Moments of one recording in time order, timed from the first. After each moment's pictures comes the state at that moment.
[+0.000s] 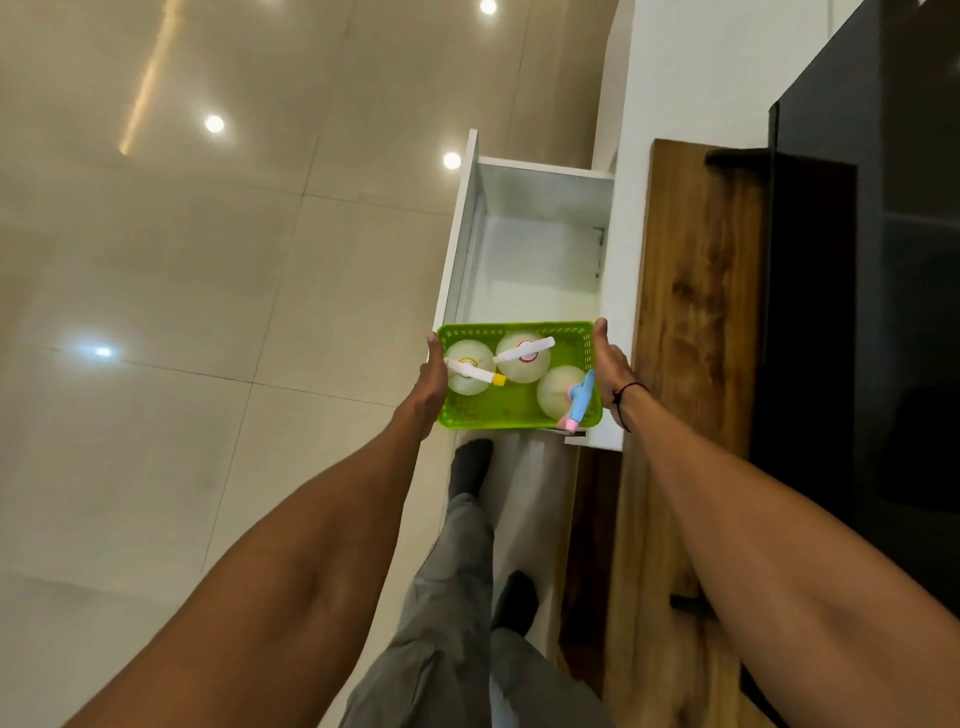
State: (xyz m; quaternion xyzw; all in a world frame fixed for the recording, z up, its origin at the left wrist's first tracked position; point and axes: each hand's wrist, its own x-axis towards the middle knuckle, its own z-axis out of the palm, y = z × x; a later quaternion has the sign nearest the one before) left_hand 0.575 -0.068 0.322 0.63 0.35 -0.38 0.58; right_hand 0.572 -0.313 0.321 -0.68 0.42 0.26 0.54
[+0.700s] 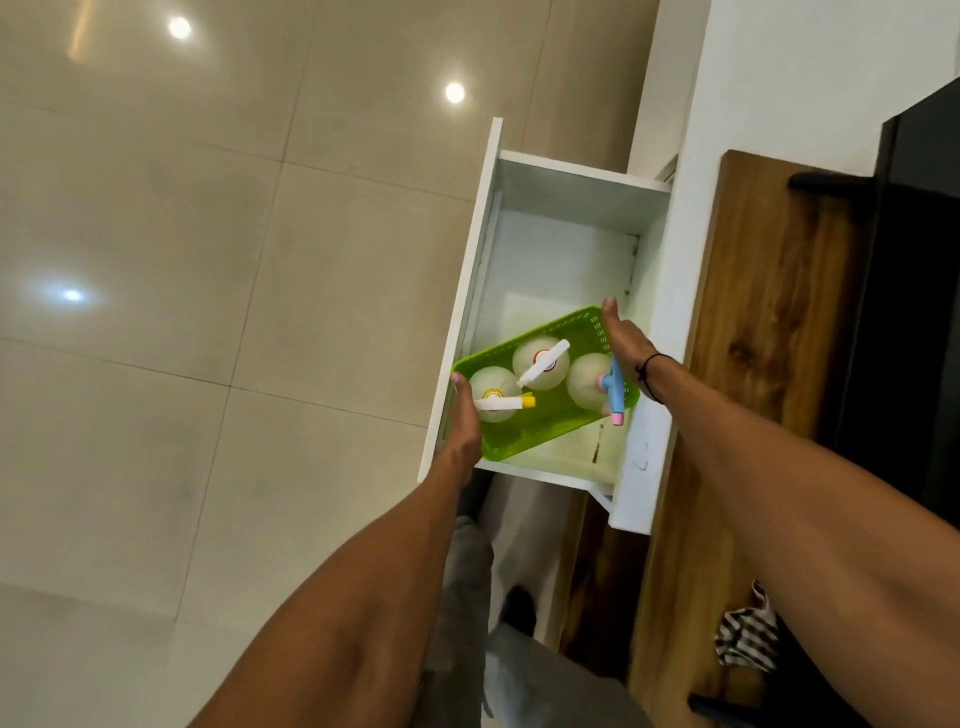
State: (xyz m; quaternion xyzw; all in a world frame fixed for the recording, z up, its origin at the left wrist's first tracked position) left_hand 0.653 -0.099 0.238 0.46 0.46 -0.35 0.67; right_hand 0.748 -0.321 0.250 -0.74 0.37 0.39 0.41
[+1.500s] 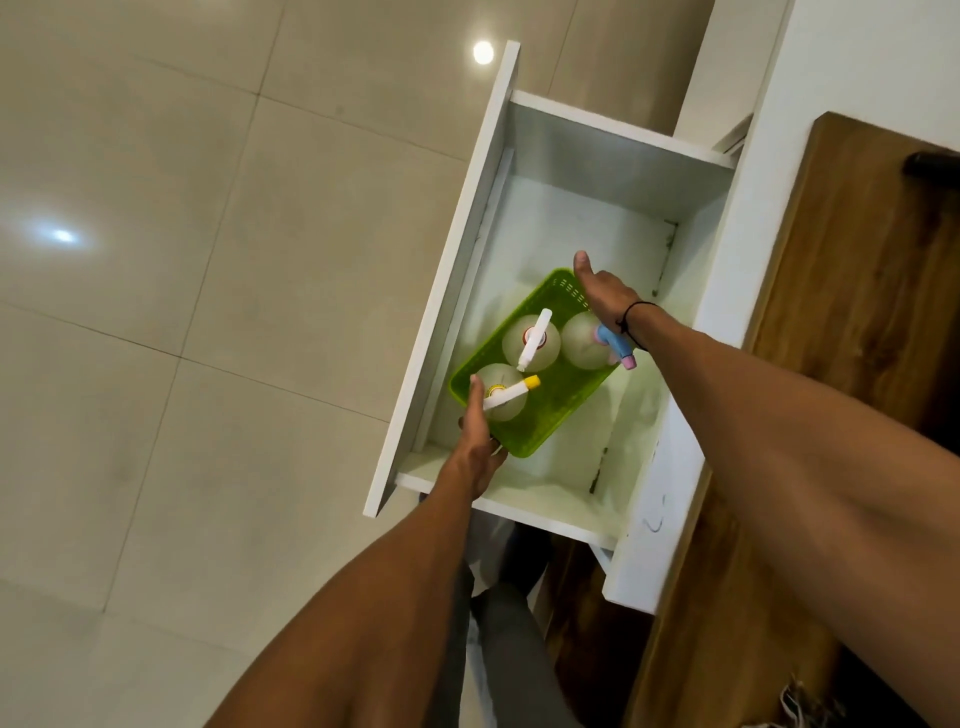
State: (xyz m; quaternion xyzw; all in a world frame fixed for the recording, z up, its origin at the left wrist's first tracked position) left_hand 0.658 -0.152 0.110 0.40 0.54 -0.33 0.67; right_hand 0.840 -0.326 0.110 -0.84 0.20 0.43 0.28
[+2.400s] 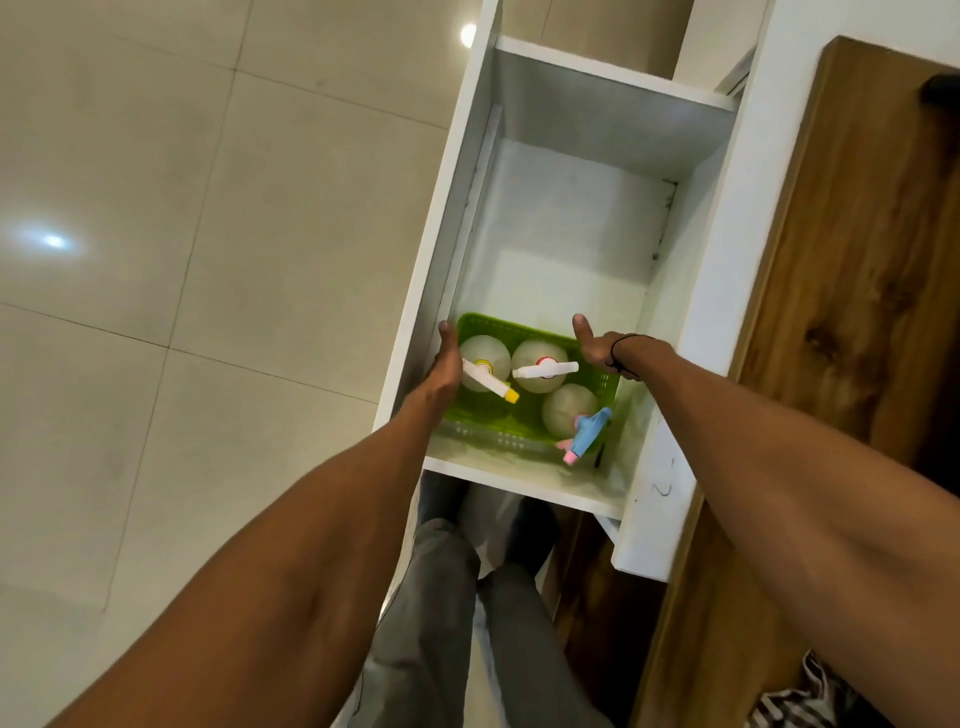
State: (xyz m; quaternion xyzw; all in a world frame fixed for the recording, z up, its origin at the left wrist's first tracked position) left_hand 0.695 -0.111 0.067 0.59 0.45 -0.43 0.51; right_hand 0.752 -0.341 0.074 -0.77 0.18 0.61 0.05
